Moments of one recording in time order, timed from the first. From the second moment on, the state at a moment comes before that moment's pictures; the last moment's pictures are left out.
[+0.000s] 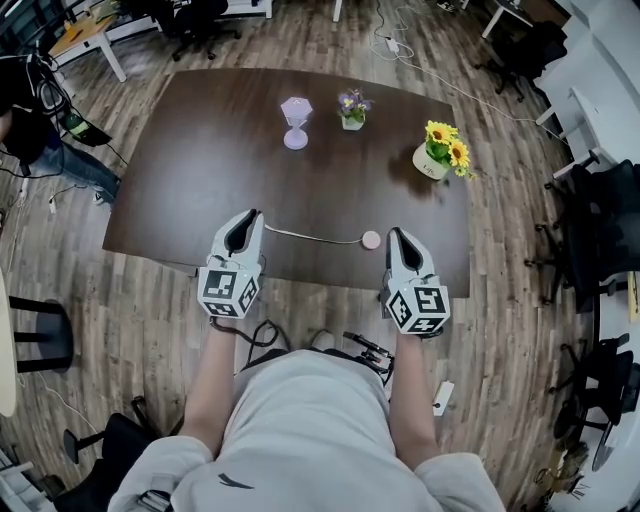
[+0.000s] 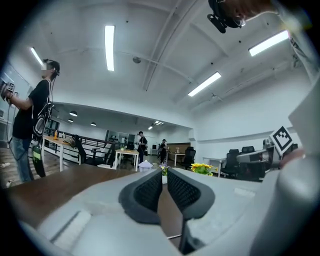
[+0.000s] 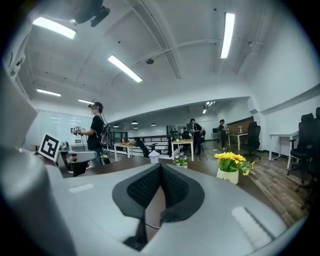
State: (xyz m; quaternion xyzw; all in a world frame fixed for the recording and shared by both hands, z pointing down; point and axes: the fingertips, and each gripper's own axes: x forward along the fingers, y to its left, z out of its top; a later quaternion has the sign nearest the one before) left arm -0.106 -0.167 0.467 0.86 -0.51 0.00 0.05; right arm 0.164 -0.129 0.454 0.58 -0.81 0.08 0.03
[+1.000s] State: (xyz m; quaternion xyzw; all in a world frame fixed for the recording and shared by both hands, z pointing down) left arm -0.112 -0.156 0.472 0.85 -0.53 0.00 0.07; right arm 0.166 -0.123 0.453 0.58 -0.81 0.07 0.07
